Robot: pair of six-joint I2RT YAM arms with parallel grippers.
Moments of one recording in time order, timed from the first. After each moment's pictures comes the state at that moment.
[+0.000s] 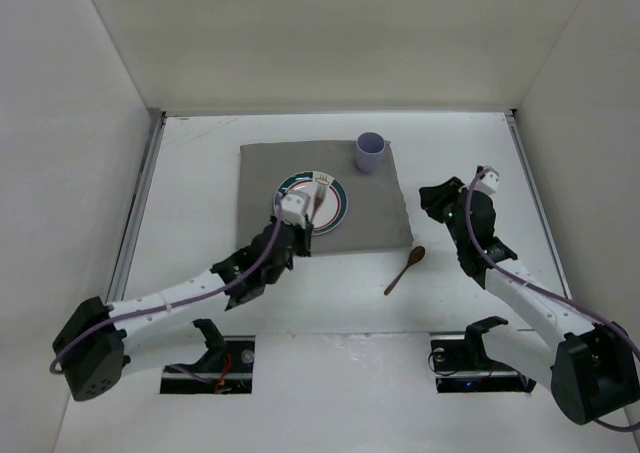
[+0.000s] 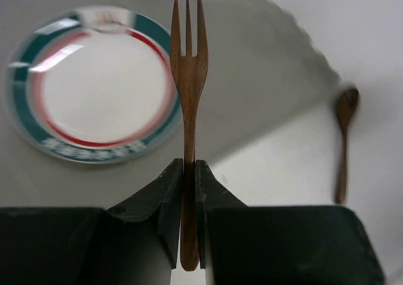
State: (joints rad) left arm -1.03 1.08 0.54 0.16 -0.45 -0.29; right arm 0.31 1.00 0.51 0.24 0.21 0.74
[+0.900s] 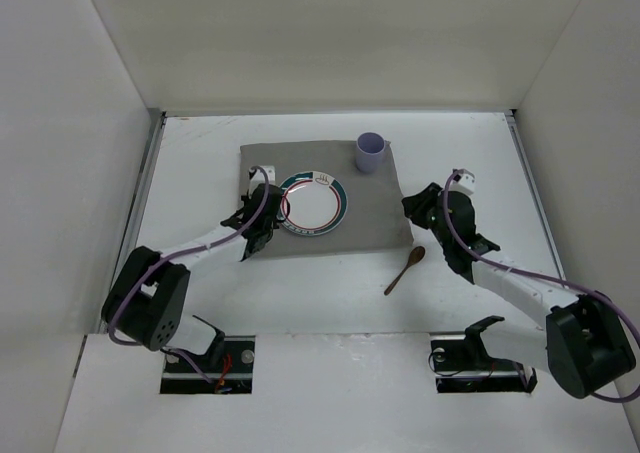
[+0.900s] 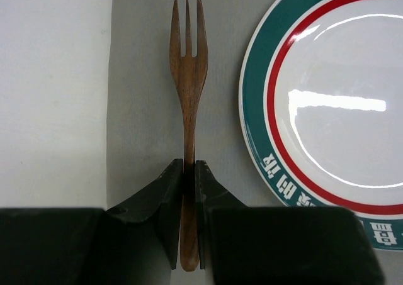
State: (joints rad) left arm -0.51 1.41 0.68 0.00 -0.51 -0.31; right arm 0.41 1.14 0.51 0.28 0.21 0.74
